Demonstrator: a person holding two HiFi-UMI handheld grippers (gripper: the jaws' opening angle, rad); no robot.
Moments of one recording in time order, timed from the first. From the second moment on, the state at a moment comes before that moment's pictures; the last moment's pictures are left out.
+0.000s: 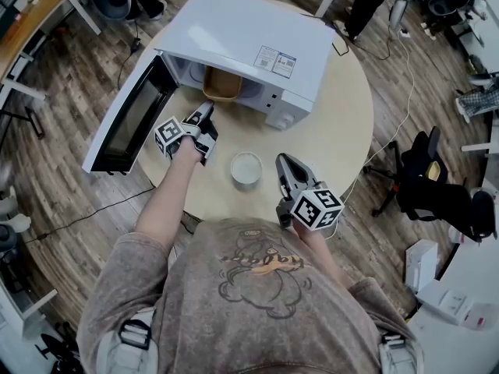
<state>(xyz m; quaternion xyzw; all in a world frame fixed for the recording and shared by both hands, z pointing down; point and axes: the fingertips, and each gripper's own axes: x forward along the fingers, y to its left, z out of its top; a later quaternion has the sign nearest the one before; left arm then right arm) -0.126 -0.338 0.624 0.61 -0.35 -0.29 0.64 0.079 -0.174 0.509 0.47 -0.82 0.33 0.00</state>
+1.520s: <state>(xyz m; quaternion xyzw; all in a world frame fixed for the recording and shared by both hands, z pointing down) -0.114 -0.391 0.628 0.60 -0.36 -0.29 0.65 0.089 -0.180 0.521 0.49 -0.80 0.35 0.01</state>
